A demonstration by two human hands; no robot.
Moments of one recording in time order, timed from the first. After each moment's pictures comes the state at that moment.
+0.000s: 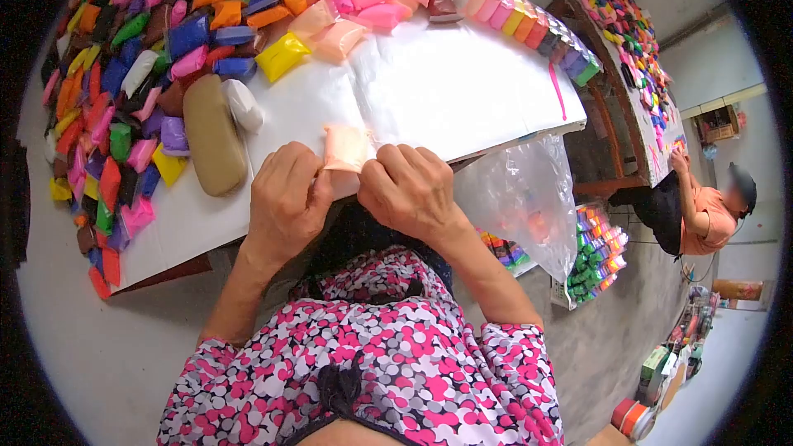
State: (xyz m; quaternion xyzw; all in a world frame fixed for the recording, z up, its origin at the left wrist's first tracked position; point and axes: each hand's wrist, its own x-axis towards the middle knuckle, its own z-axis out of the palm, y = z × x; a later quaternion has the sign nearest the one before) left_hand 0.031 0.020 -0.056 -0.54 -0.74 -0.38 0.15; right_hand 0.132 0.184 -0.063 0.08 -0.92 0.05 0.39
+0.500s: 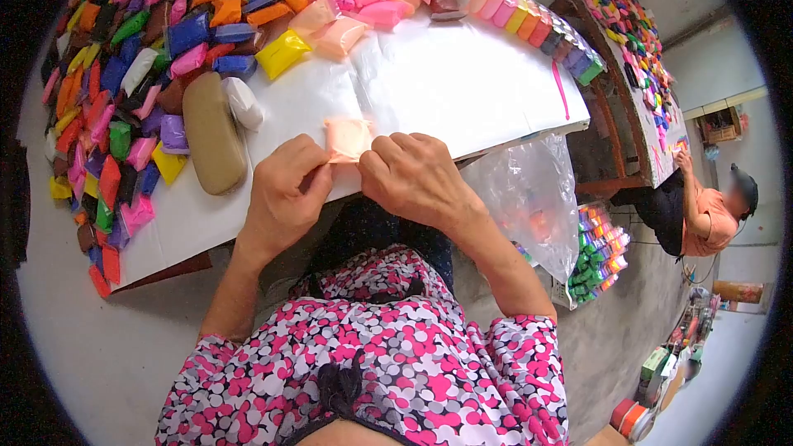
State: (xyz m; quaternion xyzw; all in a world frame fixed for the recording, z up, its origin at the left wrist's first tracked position) left_hand 0.024 0.025 -0.050 -0.50 -0.74 -0.45 0.03; right_hand 0.124 0.201 -0.049 0.14 -0.95 0.07 0.28
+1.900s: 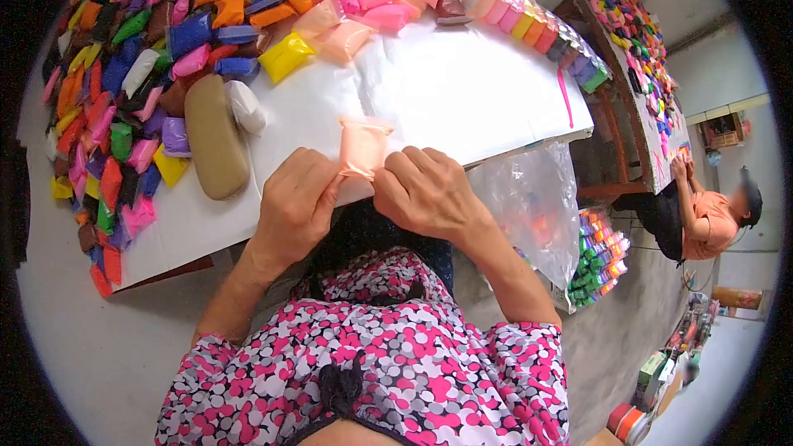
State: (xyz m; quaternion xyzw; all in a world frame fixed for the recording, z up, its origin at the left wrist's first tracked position) left_hand 0.030 0.028 -0.053 -0.55 -0.70 -0.44 0.12; right_hand 0.133 0.207 -0.052 0.17 -0.92 0.05 0.34
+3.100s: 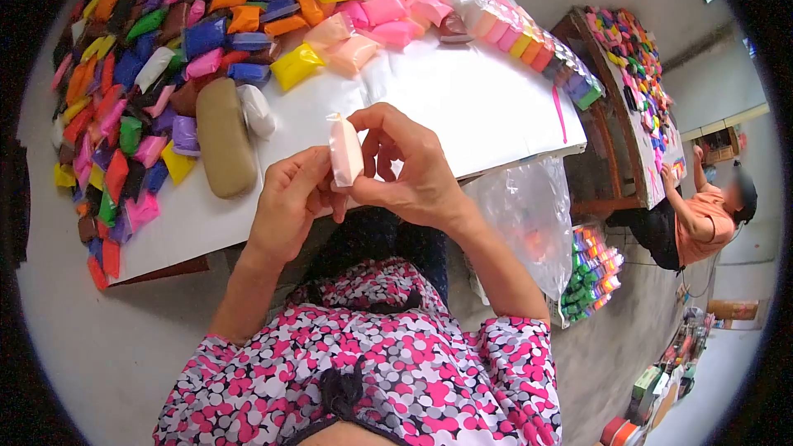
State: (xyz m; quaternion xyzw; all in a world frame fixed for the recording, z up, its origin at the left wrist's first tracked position) left_hand 0.036 0.028 -0.040 -0.19 -0.47 -0.77 -0.40; right_hand 0.108 0.196 -0.022 0.03 -0.79 0.58 0.18
